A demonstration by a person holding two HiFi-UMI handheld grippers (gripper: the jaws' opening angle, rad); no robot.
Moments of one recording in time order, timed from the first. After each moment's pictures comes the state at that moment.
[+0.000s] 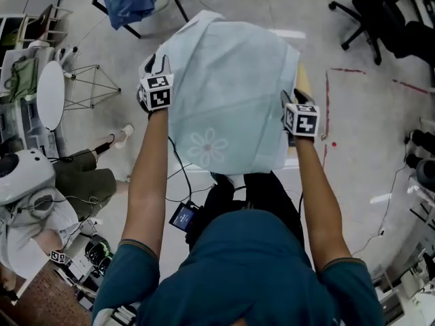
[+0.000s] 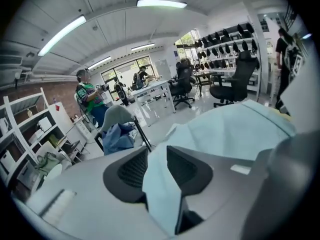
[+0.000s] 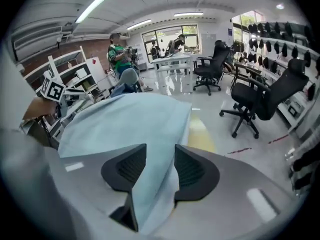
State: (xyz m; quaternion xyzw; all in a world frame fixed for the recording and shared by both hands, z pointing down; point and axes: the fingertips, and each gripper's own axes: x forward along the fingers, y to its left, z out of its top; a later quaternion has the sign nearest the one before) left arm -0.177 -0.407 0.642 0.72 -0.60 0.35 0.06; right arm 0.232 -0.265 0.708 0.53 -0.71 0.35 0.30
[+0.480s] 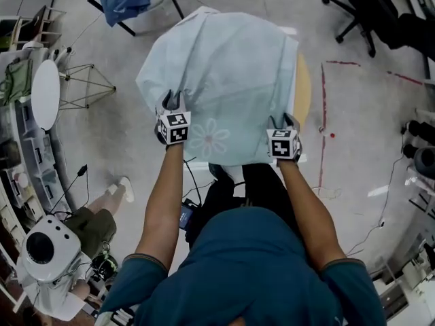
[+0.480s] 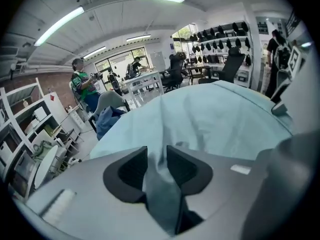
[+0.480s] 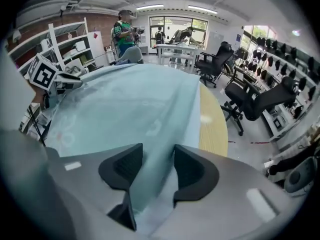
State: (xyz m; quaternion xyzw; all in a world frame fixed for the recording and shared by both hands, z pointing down) left arm -0.161 -0.246 0.722 0.72 -0.57 0.39 0.11; right arm 0.192 -0.130 0.756 0.53 -0.67 0.33 0.41
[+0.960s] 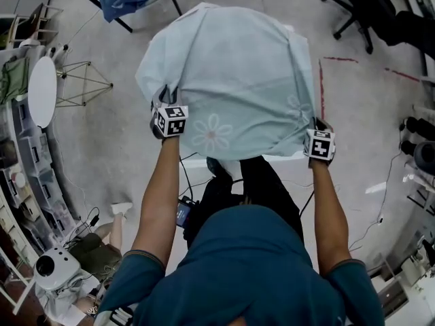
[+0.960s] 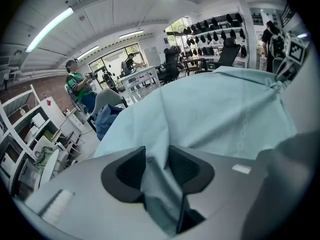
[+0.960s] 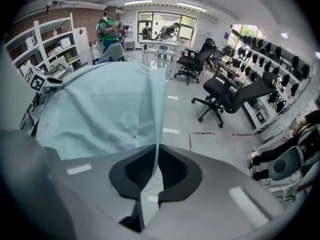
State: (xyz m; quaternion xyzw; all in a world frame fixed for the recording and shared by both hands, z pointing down) left arm -0.176 -0.243 0.739 0.71 -0.55 0.43 0.10; right arm 0.334 -0.100 0.734 0.58 -0.61 0.33 0.43
